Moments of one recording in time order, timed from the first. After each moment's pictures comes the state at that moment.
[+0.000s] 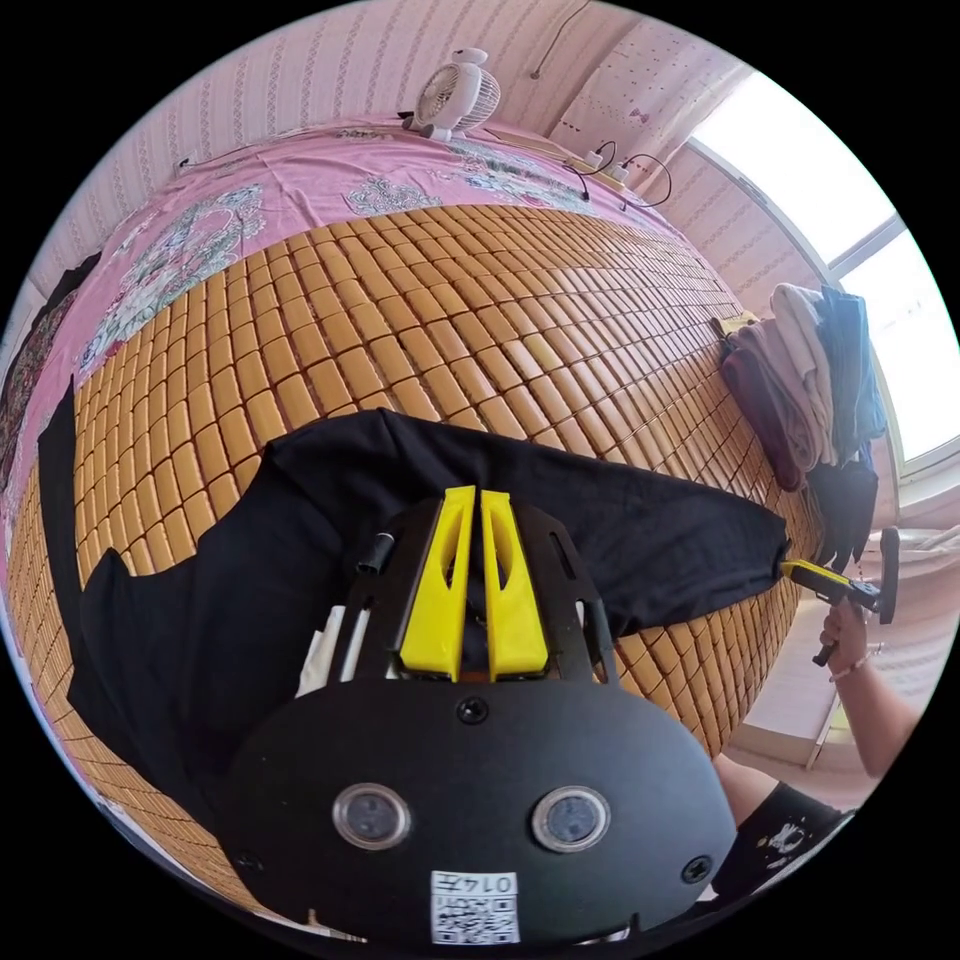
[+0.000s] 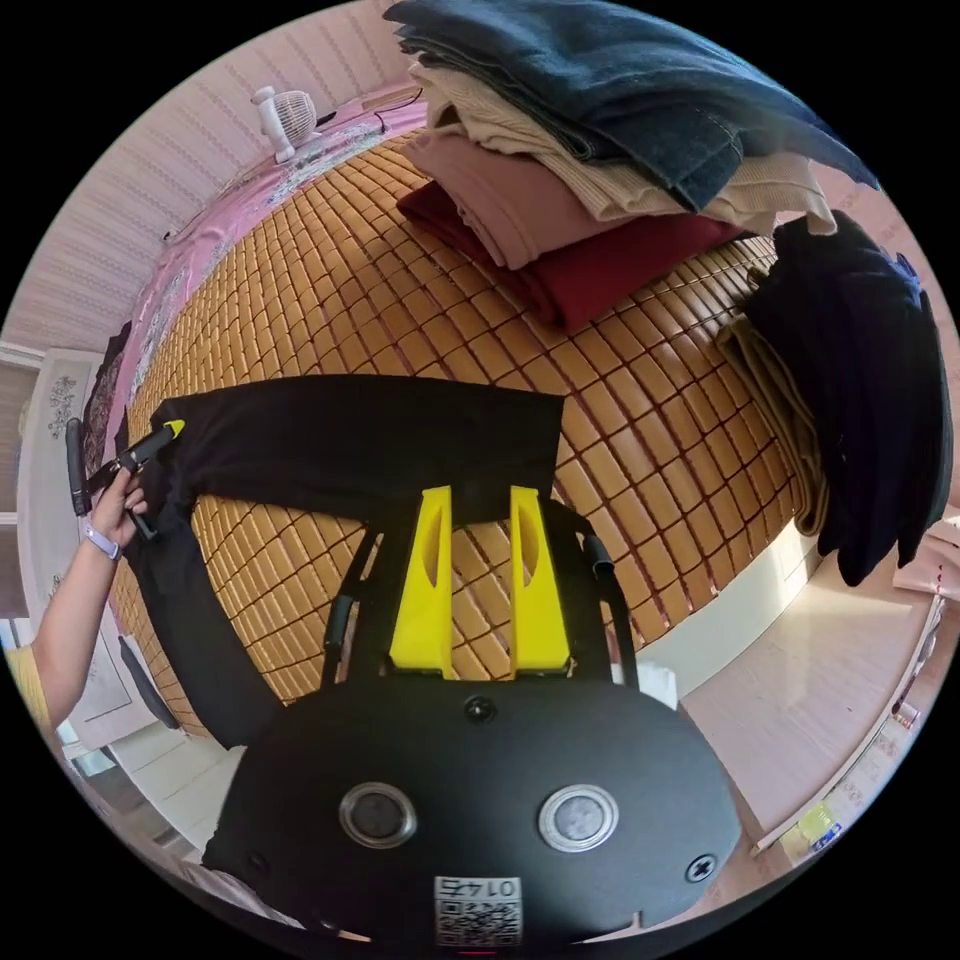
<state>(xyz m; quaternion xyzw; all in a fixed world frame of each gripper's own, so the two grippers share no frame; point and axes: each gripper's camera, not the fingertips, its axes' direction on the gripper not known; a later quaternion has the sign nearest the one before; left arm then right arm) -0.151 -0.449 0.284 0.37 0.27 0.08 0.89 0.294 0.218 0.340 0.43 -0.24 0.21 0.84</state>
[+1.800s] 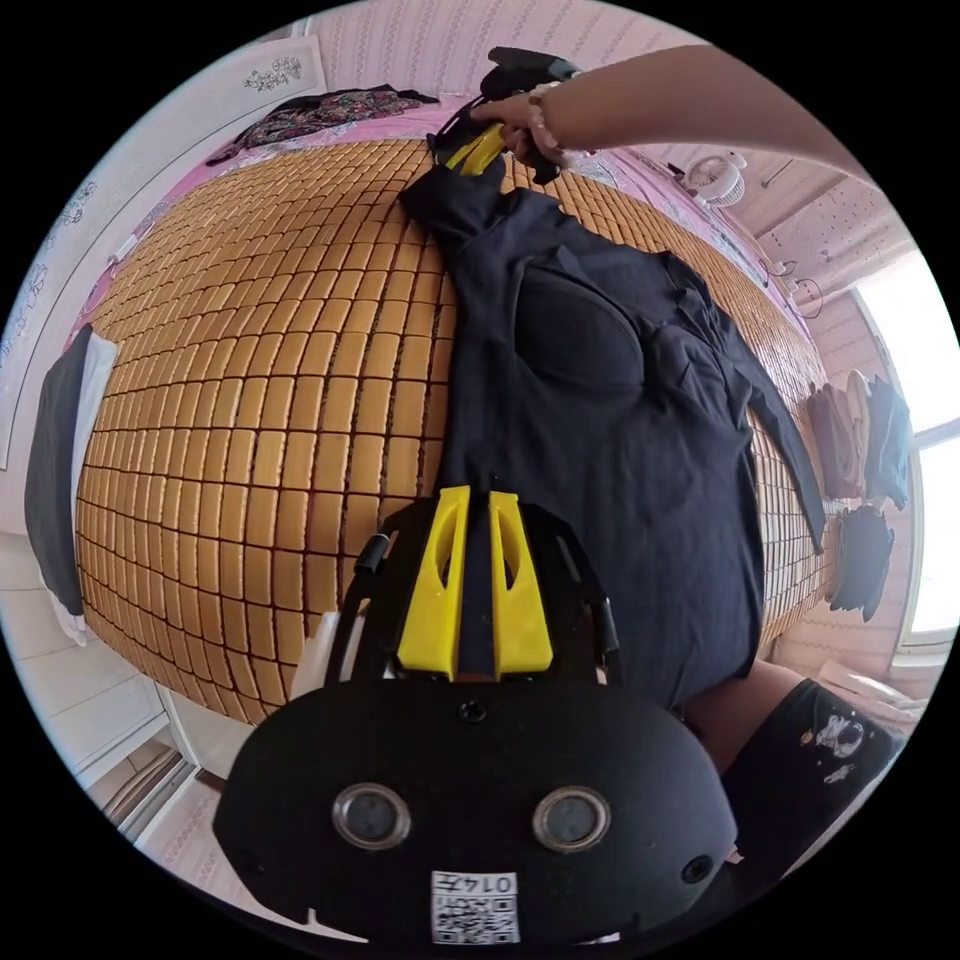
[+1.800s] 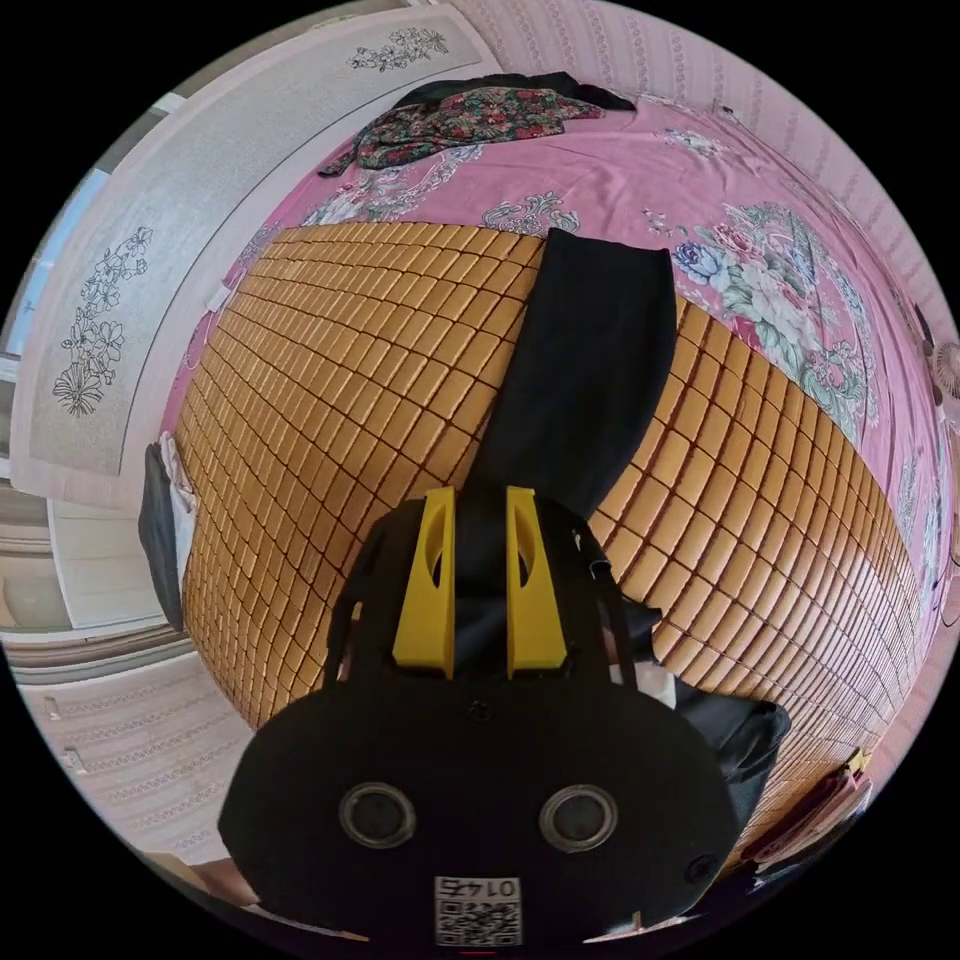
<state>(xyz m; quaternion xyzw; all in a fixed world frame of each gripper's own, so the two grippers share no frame) -0.432 0.025 0.298 0.30 0.29 -0.19 0.89 -0.329 -0.313 0.188 0.44 -0.05 -0.26 0.85</state>
